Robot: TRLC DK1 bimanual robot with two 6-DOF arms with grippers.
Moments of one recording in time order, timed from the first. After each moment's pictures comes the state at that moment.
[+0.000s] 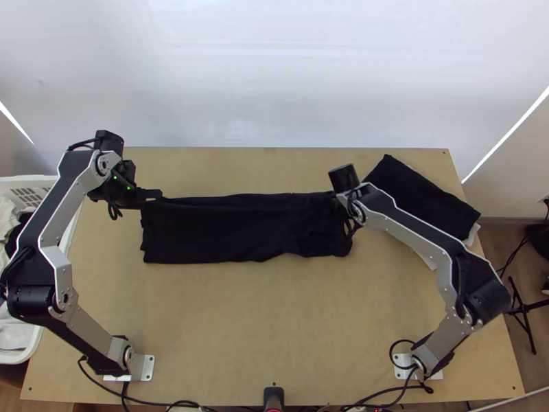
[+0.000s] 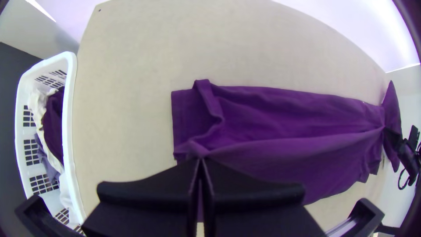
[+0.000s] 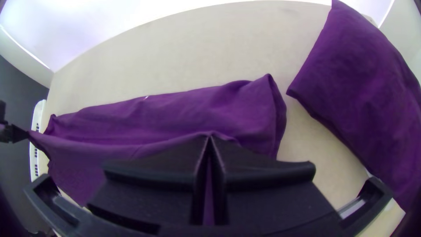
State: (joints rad) left arm 0.05 1.76 1.58 -1.09 0.00 -0.01; right arm 0.50 1.79 1.27 -0.41 0.11 0.55
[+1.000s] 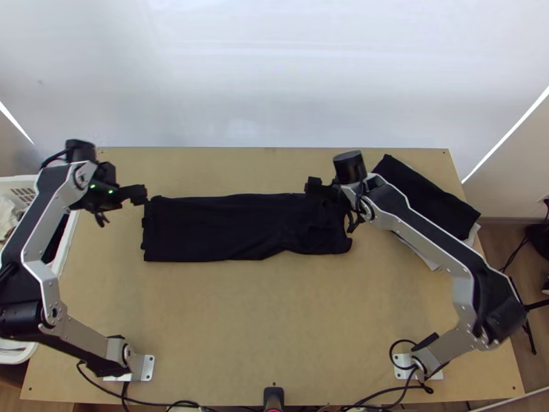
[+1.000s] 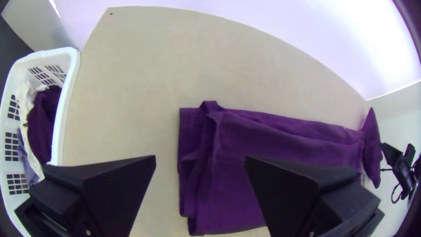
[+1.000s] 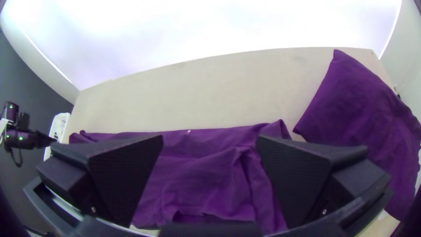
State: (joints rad) left arm 0.18 1.66 1.42 -0.89 0.18 -0.01; right arm 0.54 1.68 1.34 -0.40 0.13 0.54
